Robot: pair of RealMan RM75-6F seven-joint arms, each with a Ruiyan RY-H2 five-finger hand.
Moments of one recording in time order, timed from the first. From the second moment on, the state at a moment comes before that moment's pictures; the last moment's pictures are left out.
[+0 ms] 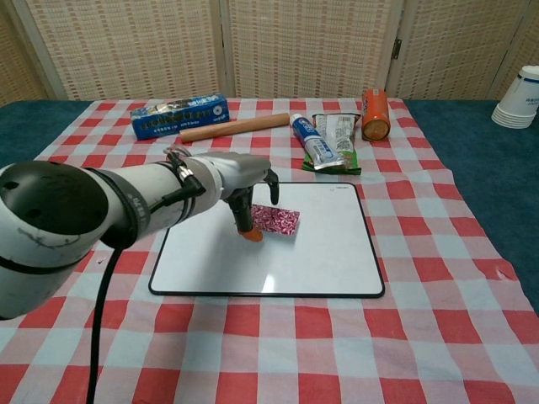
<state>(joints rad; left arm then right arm) -1.16 -1.82 -0.27 -1.41 0.35 1.00 0.89 0.21 -1.11 0.08 -1.56 -1.51 1.36 0.21</state>
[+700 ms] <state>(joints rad) -0.96 -1.56 -0.16 -1.61 0.52 1.19 0.76 0.22 -1.12 0.07 -1.57 -1.51 1.35 0.18</state>
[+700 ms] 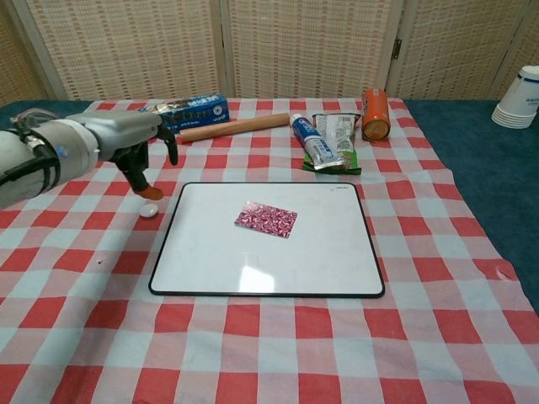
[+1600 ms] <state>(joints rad) -0.86 -1.67 -0.14 -1.36 0.71 1.06 0.59 0.23 -1.12 0.07 -1.58 -1.51 1.34 0.15</state>
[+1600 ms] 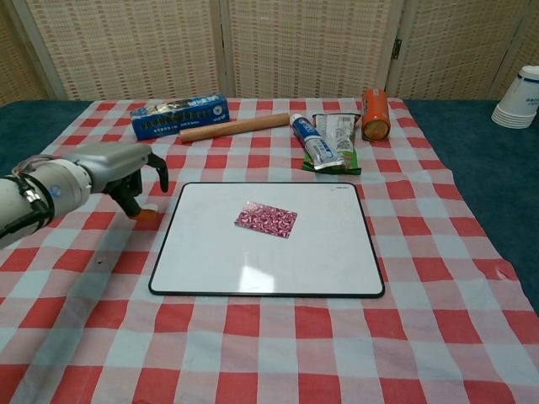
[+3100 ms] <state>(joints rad) -0.83 -1.68 -0.17 -1.25 0.70 0.92 0.59 0.23 -1.12 0.07 -1.58 -1.51 1.34 0.14</state>
